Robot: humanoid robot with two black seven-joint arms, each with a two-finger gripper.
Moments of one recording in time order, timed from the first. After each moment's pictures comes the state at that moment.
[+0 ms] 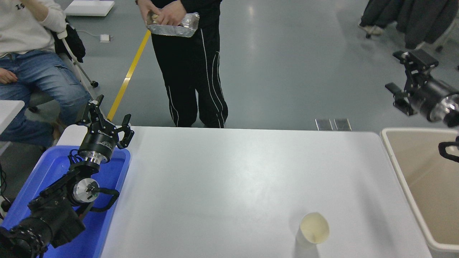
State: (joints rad) left arm -0.61 0.29 -0.84 -0.45 0.19 -0.47 -0.66; right arm 1.28 -0.85 -0.18 1.01 -0.34 0.07 0.31
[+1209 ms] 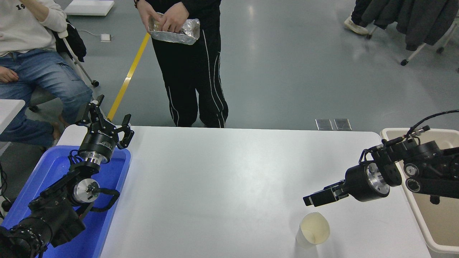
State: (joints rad) left arm -0.61 0.29 -0.84 -0.45 0.19 -0.47 -0.66; right arm 1.41 -0.66 -0.70 1.39 -1.09 0.17 0.31
